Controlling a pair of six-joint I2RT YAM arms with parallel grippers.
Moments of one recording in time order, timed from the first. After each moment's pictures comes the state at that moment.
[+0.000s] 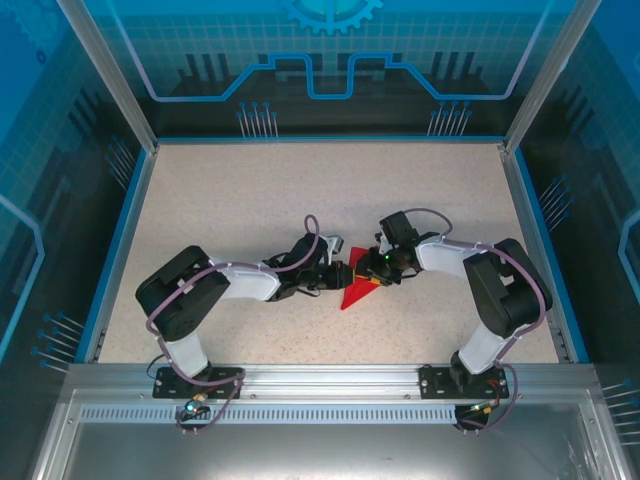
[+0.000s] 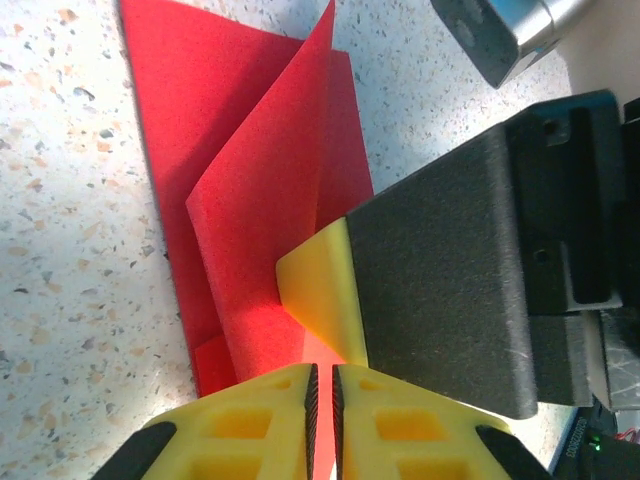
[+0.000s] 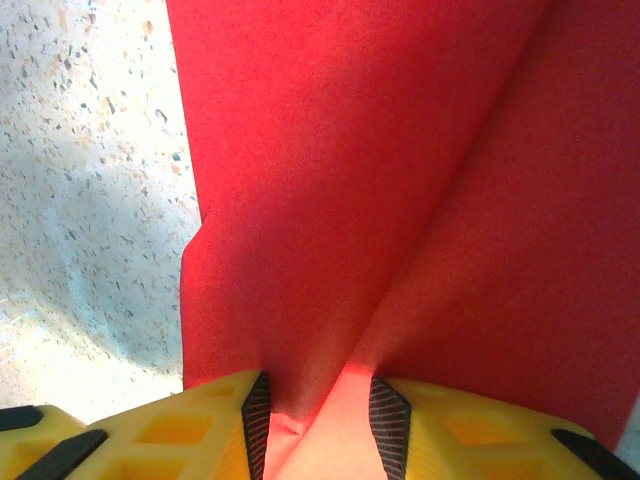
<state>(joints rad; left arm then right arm) -0.76 1.76 0.77 0.31 0.32 -0.80 0.43 1.69 0.82 -0.33 -0.42 0.72</state>
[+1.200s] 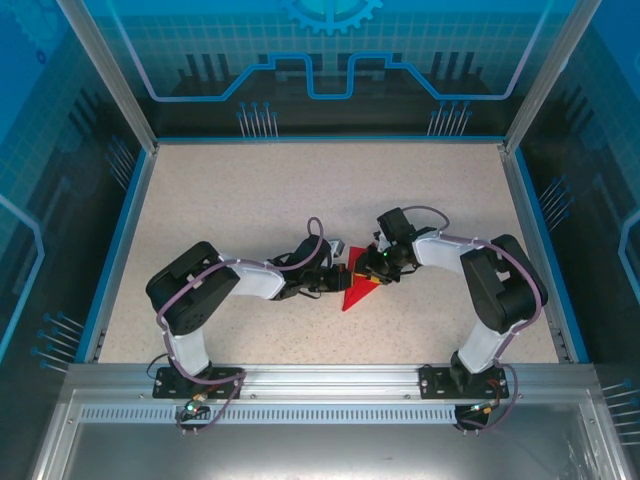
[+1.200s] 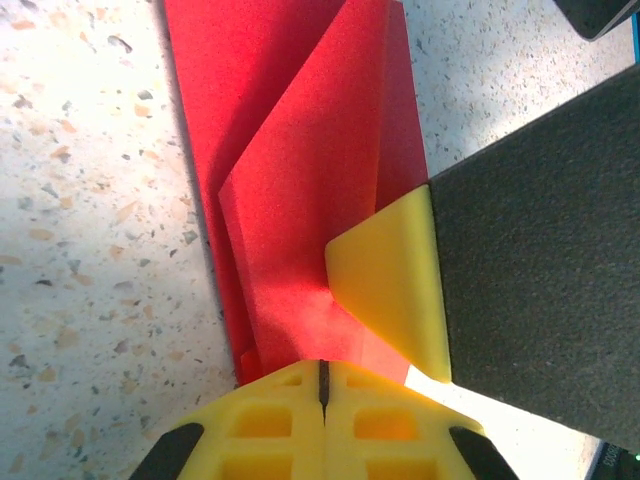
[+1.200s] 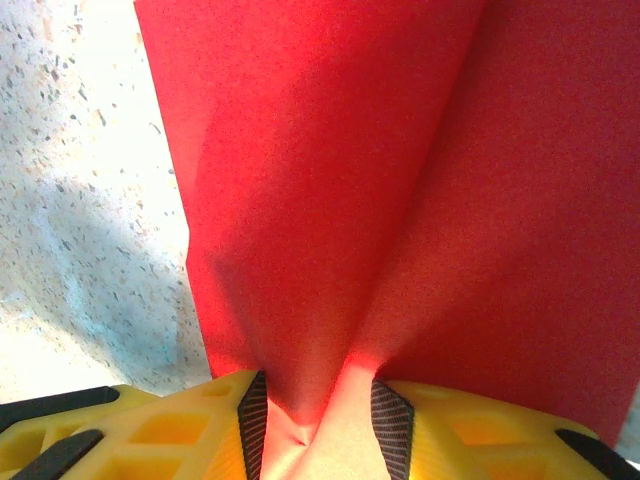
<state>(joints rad) -0.76 1.82 0.79 0.29 0.31 -0.80 0.43 1.73 0.88 -0.39 -0.42 0.72</state>
